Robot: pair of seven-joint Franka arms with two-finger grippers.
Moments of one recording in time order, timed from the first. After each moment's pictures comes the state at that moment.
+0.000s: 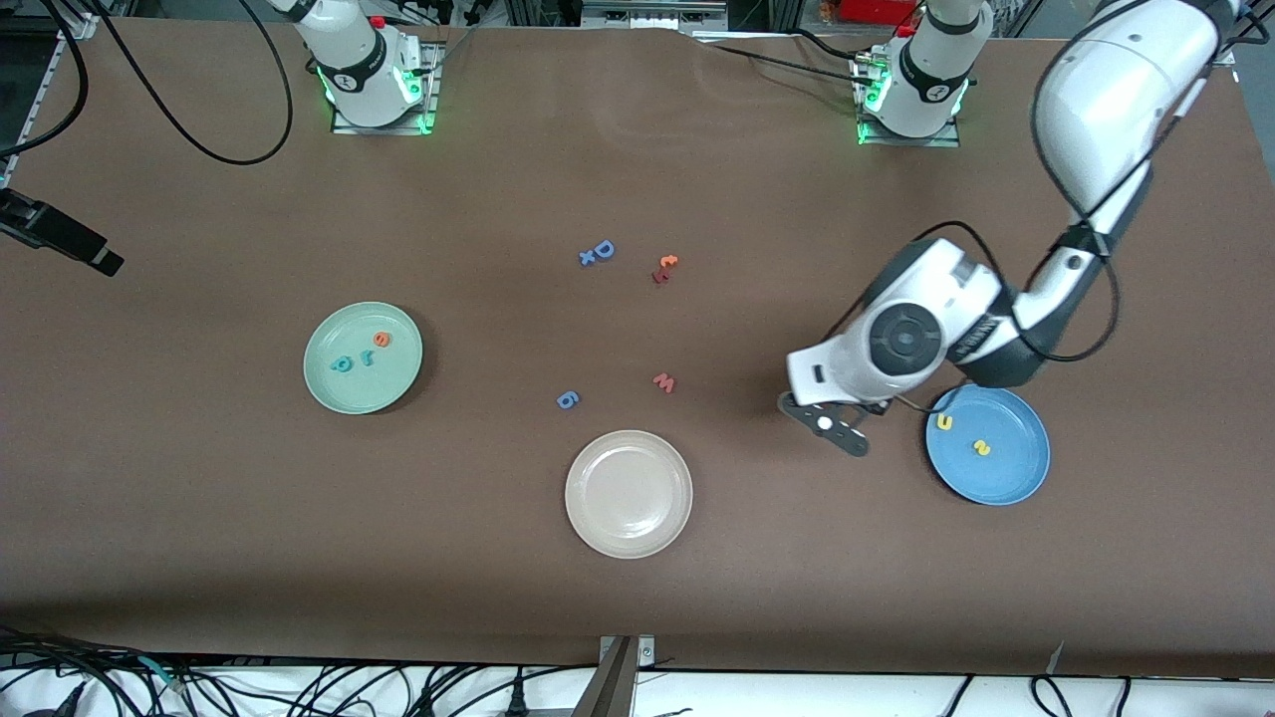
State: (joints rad) left arm 0.32 0.77 -0.84 -1.52 0.58 1.84 -0.03; right arm -0.03 0.04 -0.04 -1.52 0.04 1.61 0.29
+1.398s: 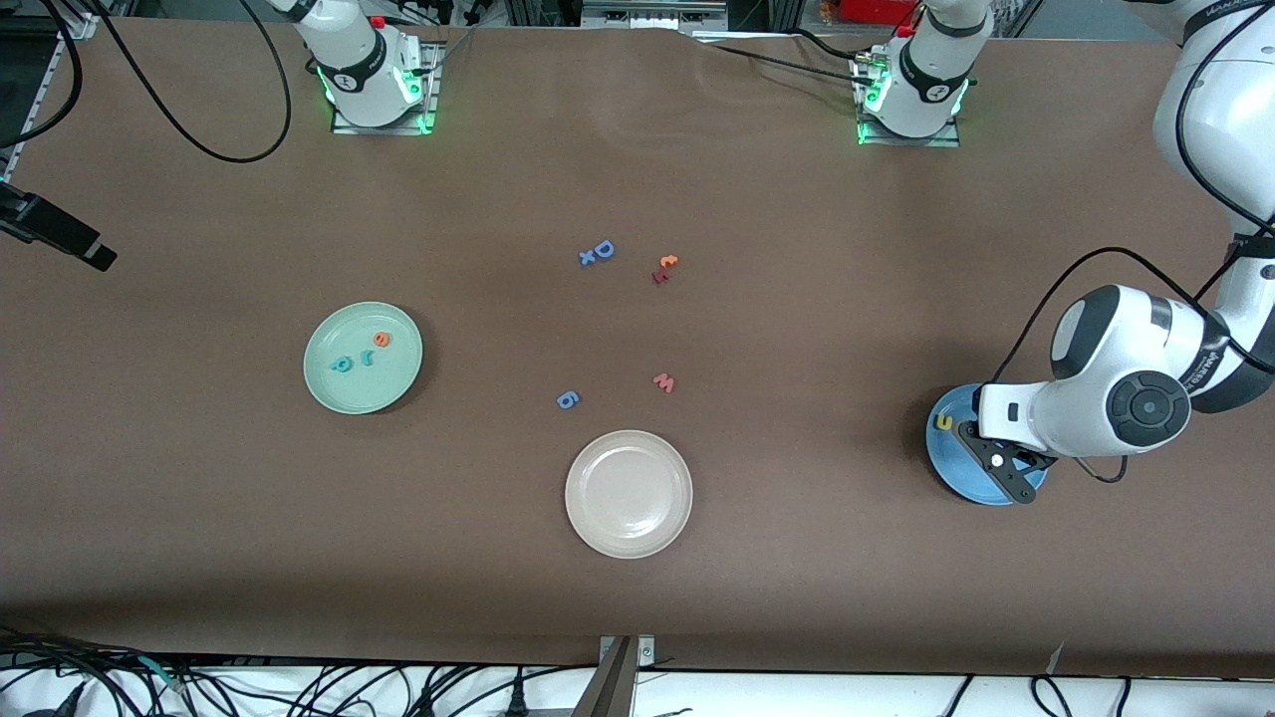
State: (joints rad) left arm 0.51 0.78 -0.72 -1.46 0.59 1.86 0.57; right arm -0.03 0.02 -0.04 -1.52 0.04 1.61 0.29
